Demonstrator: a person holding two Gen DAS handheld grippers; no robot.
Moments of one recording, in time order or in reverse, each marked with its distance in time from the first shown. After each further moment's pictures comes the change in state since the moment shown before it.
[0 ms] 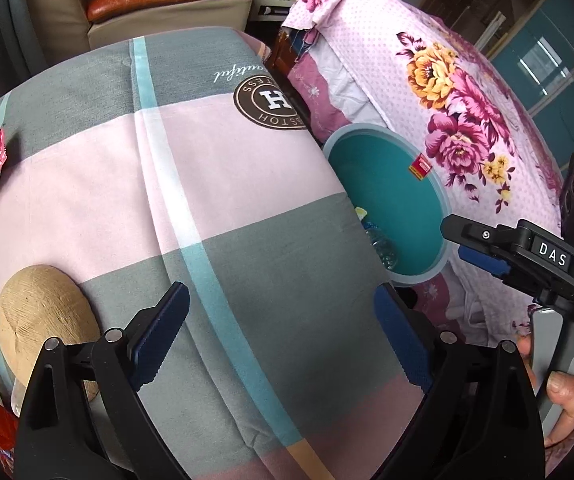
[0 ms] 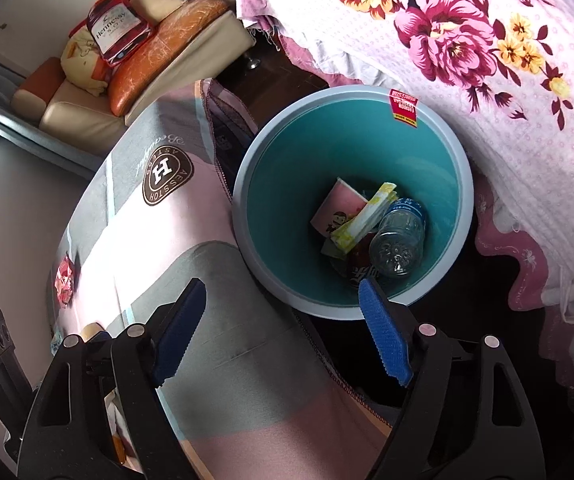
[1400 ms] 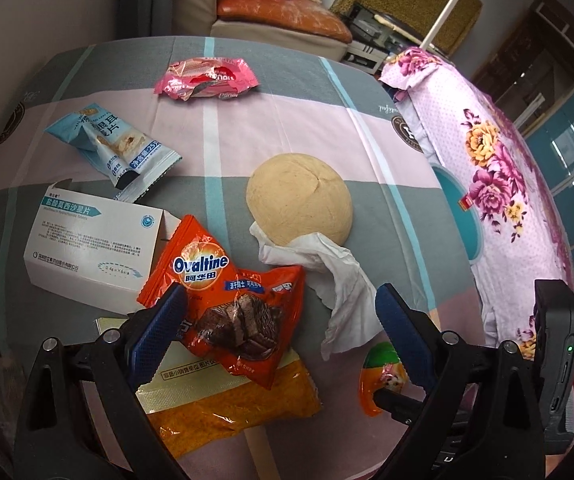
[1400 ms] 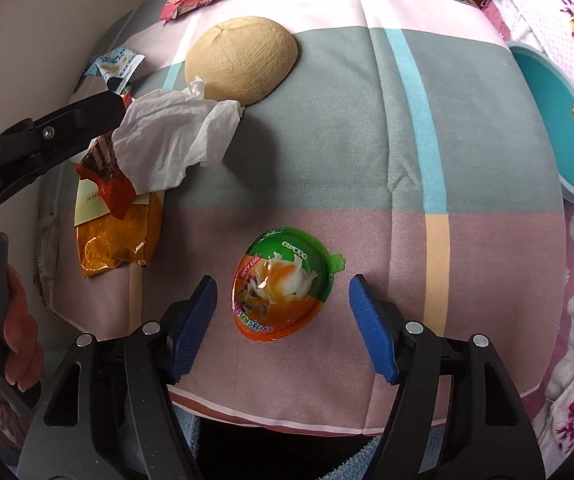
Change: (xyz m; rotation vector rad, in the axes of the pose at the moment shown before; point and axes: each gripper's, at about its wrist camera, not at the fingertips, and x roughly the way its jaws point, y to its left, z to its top) left arm -0.123 0.158 -0.129 -0.243 -0.146 0.059; right arm 0.035 0.186 -0.227 -0.584 0.325 -0.048
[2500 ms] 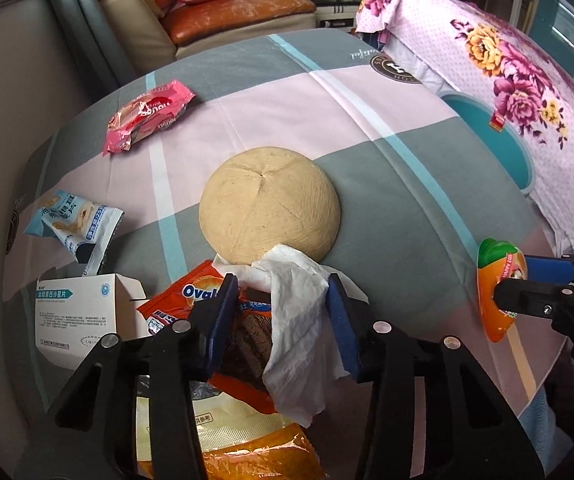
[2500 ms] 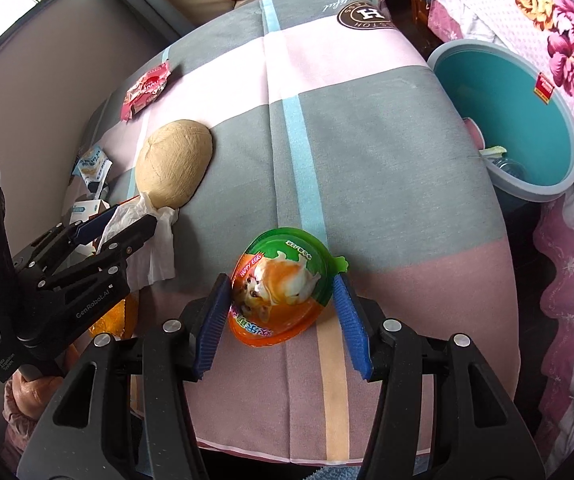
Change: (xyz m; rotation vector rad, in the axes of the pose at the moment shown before) left arm 0.055 -0.071 0.000 0.360 0.028 0.232; right arm -0.036 -0.086 0.015 0.180 -0.176 0.085
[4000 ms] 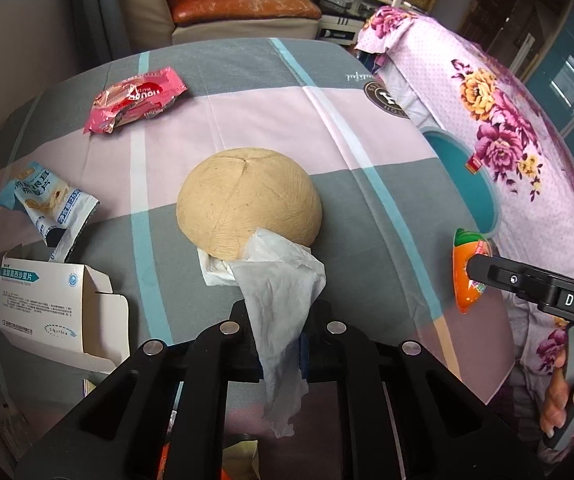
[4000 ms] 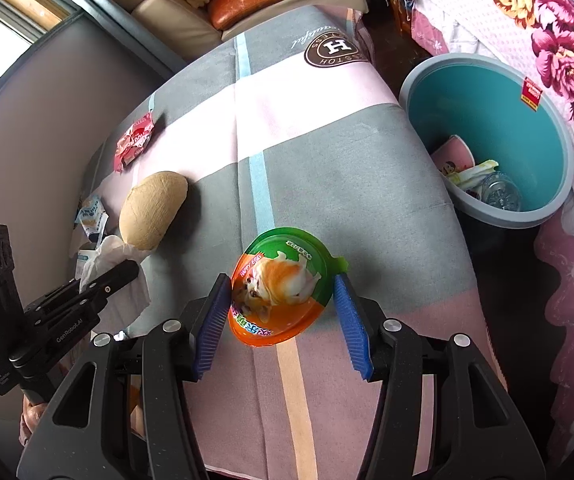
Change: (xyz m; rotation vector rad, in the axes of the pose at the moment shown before) left arm -0.016 0.011 0.017 -0.162 -0.010 -0.169; right arm -0.013 -0.034 0.030 0.071 -0.080 0.045
